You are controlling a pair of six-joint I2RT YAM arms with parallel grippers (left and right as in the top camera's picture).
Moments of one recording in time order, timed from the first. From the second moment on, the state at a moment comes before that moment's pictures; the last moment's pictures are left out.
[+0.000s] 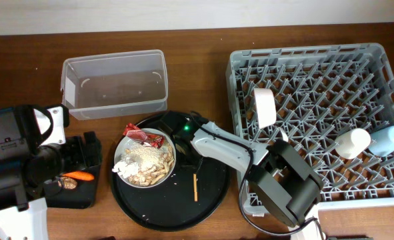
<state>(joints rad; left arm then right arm) 0.24 1.12 1.43 -1.40 0.14 0.02 0.82 2.07 1.44 -0.92 -0.02 0.79</state>
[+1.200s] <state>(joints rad) 0.19 1.16 1.43 -1.36 0.38 0.02 0.28 1.40 1.82 -1.41 -0.40 0.11</state>
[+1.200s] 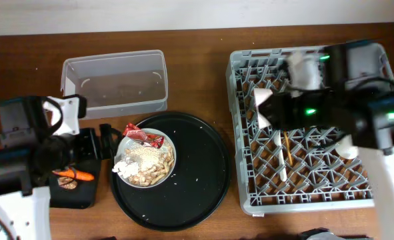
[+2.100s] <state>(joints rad) -0.64 1.71 1.04 -0.87 -0.02 -0.15 0.11 1.36 1.82 -1.51 -0.23 0.33</state>
